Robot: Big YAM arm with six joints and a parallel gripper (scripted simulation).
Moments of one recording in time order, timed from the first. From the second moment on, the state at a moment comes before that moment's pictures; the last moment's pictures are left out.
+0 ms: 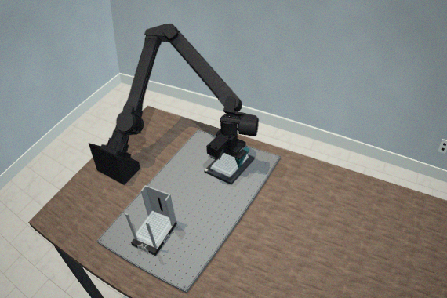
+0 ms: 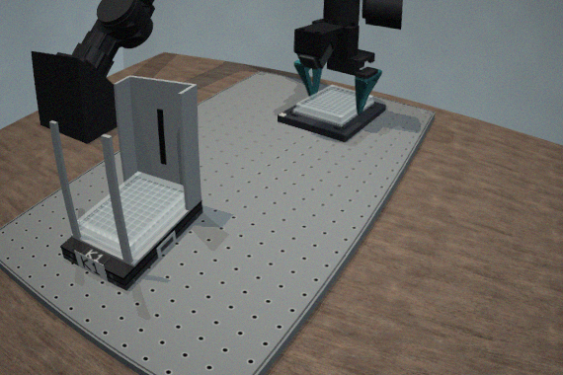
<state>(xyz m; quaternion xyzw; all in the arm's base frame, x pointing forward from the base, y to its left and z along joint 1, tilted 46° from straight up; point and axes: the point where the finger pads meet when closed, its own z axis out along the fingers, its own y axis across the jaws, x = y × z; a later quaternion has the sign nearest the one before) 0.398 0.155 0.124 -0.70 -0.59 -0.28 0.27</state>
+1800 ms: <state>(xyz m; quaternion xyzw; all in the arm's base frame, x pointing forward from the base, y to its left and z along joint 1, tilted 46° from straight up) 0.398 0.155 0.125 -0.70 -0.59 -0.28 0.27</state>
